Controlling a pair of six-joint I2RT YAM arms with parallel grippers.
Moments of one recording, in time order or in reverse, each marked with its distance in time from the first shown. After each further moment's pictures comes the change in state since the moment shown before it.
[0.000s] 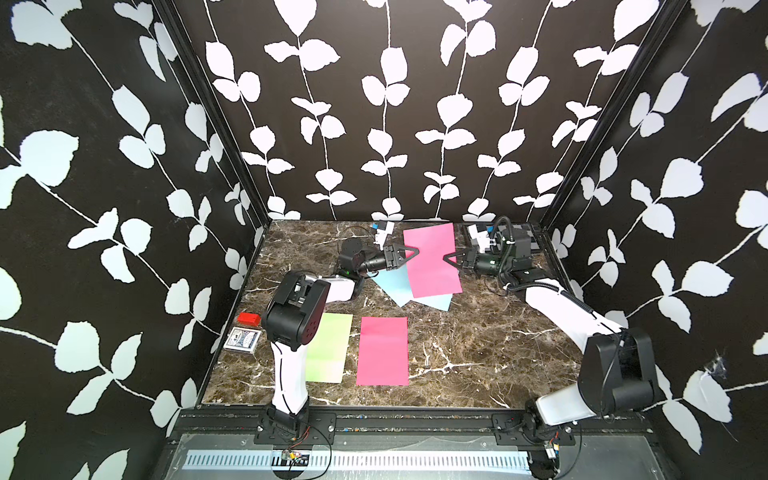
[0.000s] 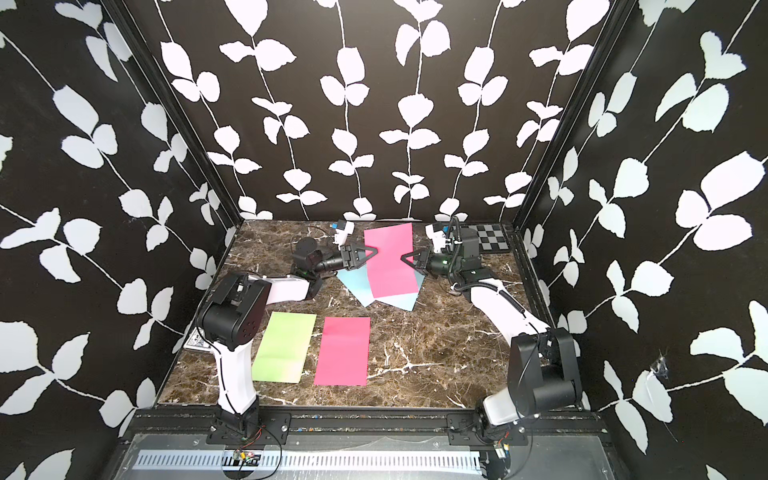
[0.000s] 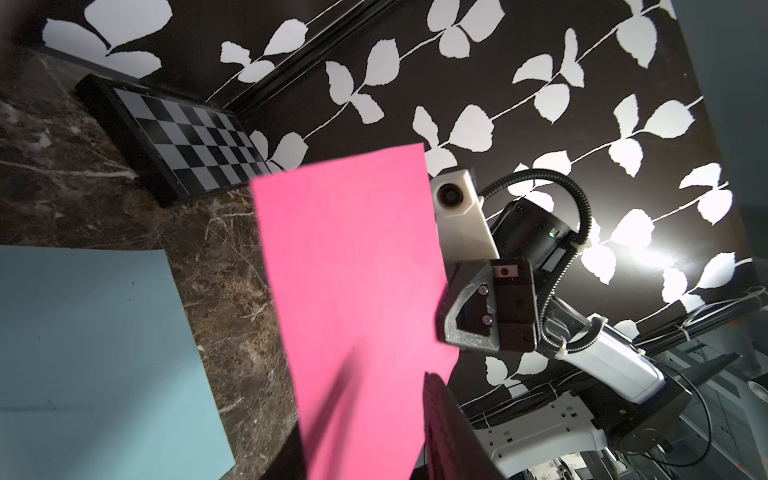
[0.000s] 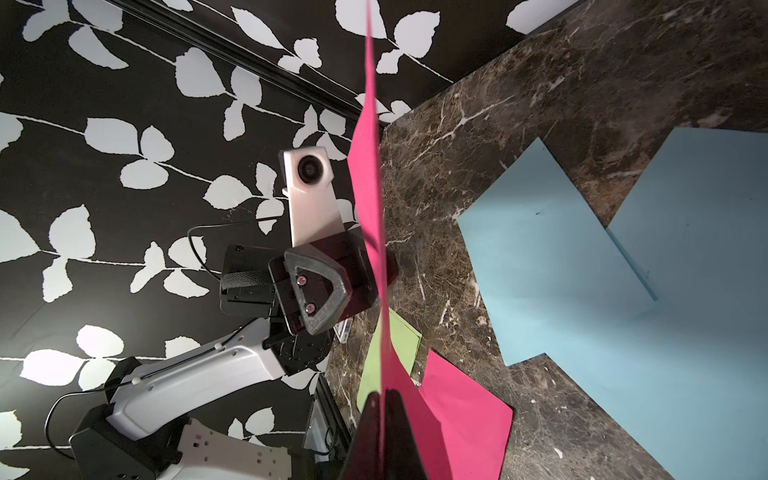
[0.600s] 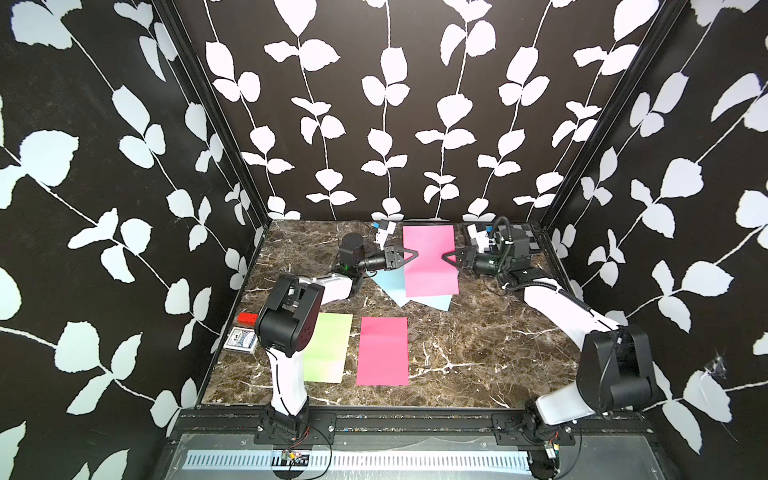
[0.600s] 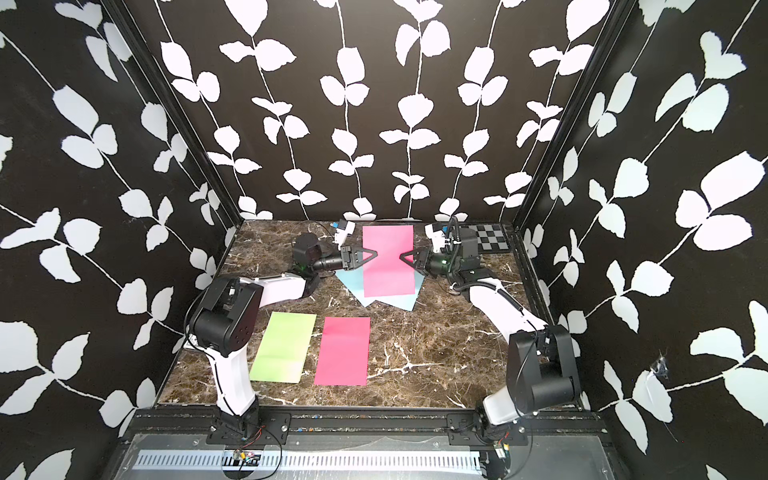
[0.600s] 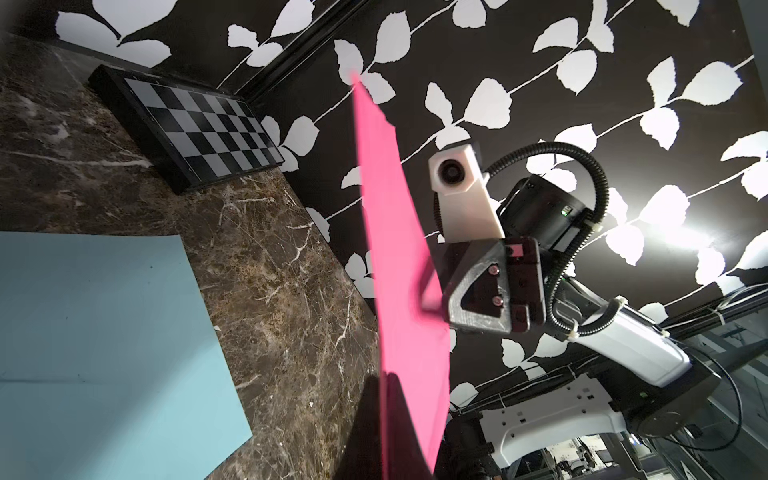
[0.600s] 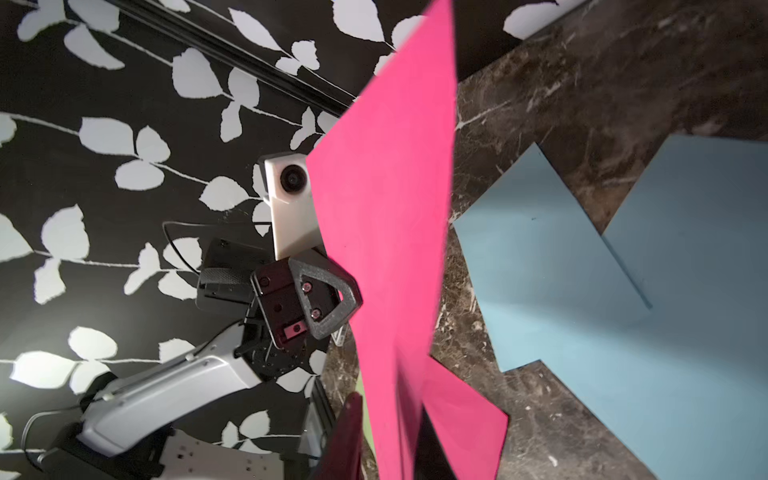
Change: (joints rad) left arm 0.001 -0.057 0.007 -0.162 0.039 0.122; right arm 0.002 0.016 0.000 0.019 -0.001 0.013
